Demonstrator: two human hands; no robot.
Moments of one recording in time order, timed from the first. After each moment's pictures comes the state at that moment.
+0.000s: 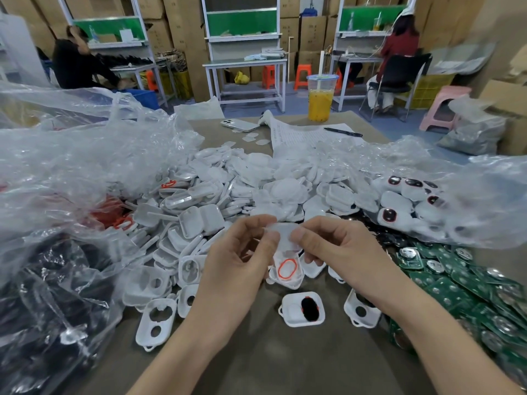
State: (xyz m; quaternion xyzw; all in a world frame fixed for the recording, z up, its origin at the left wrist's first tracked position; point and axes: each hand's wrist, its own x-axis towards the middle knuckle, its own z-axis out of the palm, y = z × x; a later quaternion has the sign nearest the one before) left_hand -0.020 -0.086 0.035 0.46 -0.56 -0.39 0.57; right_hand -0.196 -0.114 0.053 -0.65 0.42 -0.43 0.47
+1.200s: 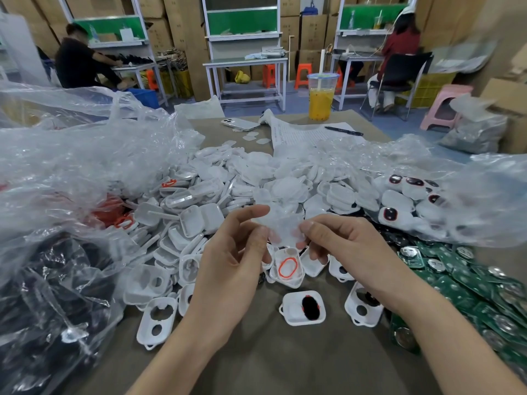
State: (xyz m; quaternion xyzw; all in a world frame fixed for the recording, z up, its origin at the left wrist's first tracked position) left_hand -0.015 -0.083 0.035 0.46 -0.57 -0.35 0.58; right_hand -0.200 -0.111 0.061 -0.64 0.42 -0.43 0.48
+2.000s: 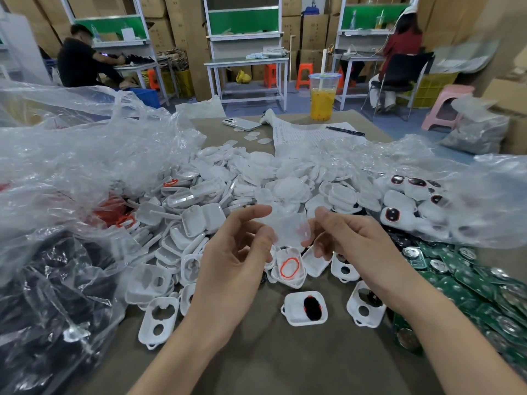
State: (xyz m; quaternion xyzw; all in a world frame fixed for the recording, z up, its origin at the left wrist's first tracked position) left_hand -0.016 -0.083 0.038 0.46 -0.56 -0.35 0.59; right_hand -0.201 -0.115 0.057 -0.61 0.40 -0.46 0.50
